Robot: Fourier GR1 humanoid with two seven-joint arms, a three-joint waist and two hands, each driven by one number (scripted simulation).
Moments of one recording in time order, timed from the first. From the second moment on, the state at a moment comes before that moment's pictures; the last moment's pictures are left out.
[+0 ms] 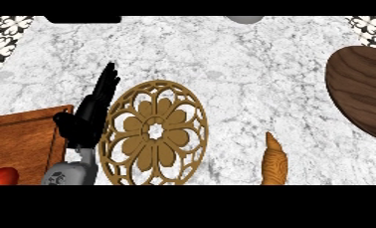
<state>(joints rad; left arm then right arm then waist) -0.11 0.05 -0.05 -1.57 -0.06 0.07 0.08 0.54 -0.80 -0.68 -2.23 -0.51 0.39 -0.25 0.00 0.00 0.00</state>
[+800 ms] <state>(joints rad) -0.16 0.05 -0.06 -1.55 -0.06 0.05 0.10 0.09 -0.98 -0.44 -1.82 -0.11 0.21 -0.15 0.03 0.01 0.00</state>
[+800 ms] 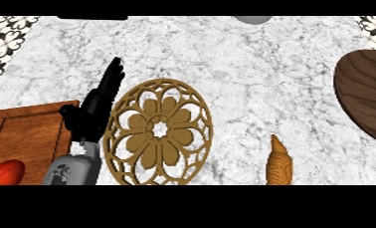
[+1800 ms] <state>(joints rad) -0.16 0.03 -0.06 -1.53 -0.07 0.06 0.07 -0.45 -0.87 -0.15 -0.74 0.33 0.14 -0.59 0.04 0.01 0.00</state>
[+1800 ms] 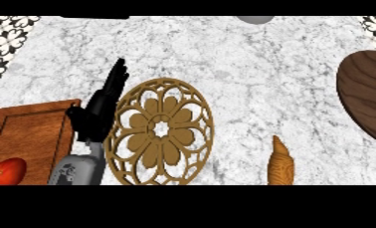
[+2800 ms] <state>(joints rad) -0.15 0.04 -0.05 -1.56 -0.06 0.05 0.09 -0.68 -0.94 -0.31 -0.30 0.17 0.43 -0.77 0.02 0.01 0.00</state>
